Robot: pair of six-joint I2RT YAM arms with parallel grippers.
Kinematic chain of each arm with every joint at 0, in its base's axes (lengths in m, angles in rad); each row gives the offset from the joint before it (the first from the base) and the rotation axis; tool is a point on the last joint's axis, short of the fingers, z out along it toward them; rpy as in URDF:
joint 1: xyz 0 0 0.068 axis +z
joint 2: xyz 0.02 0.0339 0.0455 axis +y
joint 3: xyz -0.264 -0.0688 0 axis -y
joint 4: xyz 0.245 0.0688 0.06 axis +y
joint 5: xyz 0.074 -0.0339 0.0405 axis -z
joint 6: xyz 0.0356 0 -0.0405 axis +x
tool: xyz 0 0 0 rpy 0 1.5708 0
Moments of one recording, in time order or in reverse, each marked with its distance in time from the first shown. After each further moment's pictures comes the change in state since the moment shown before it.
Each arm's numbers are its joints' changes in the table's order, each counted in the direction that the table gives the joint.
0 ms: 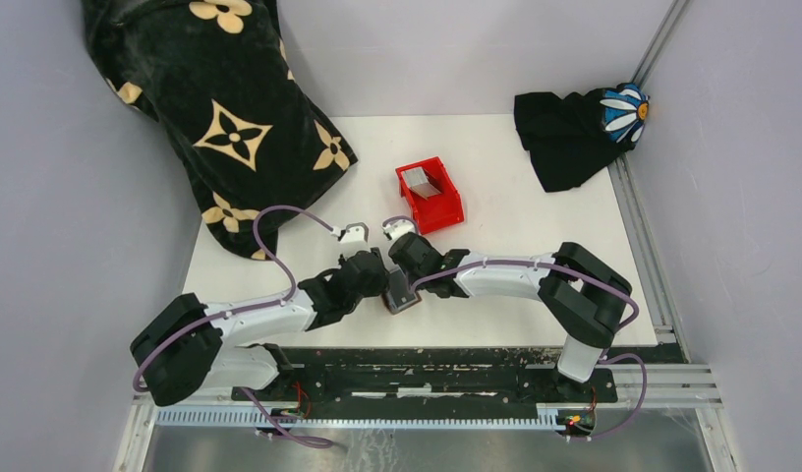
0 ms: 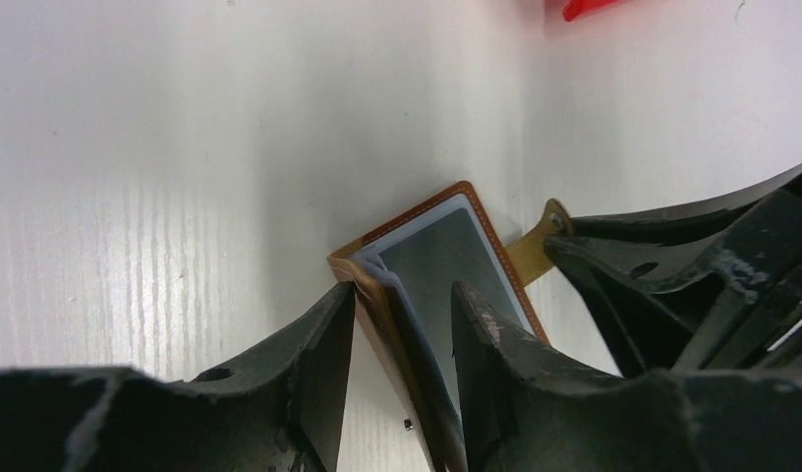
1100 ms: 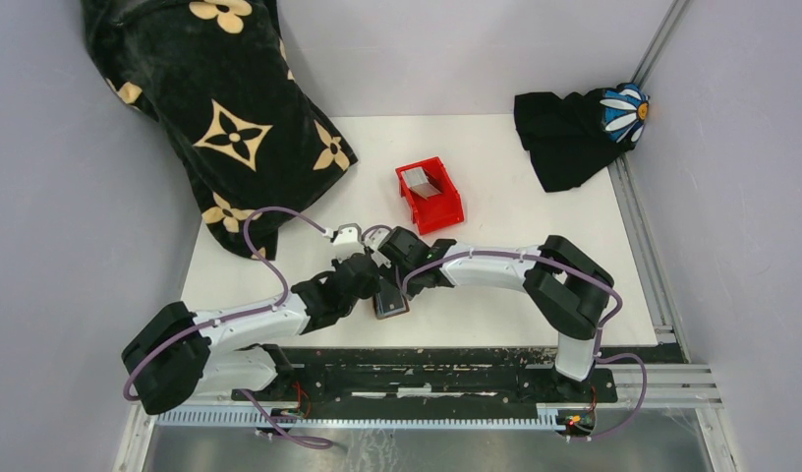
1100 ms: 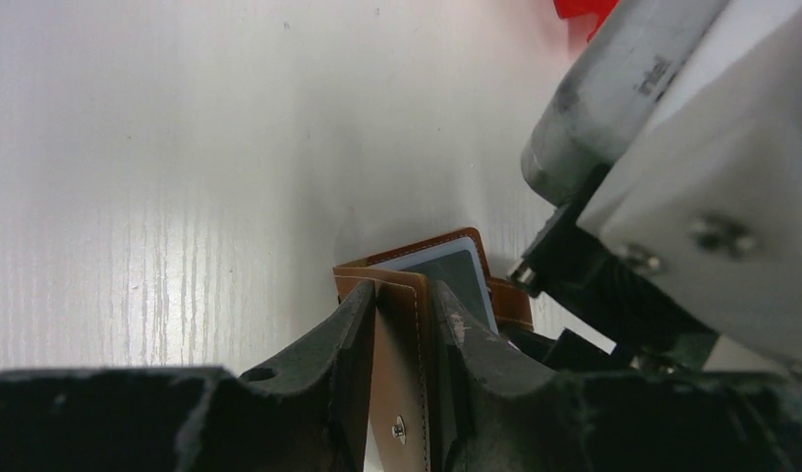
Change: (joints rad) left arm -0.004 -0.061 -0.010 0.050 -0.069 0.000; right arm -0.006 0.093 0.150 0.199 -0.285 -0.212
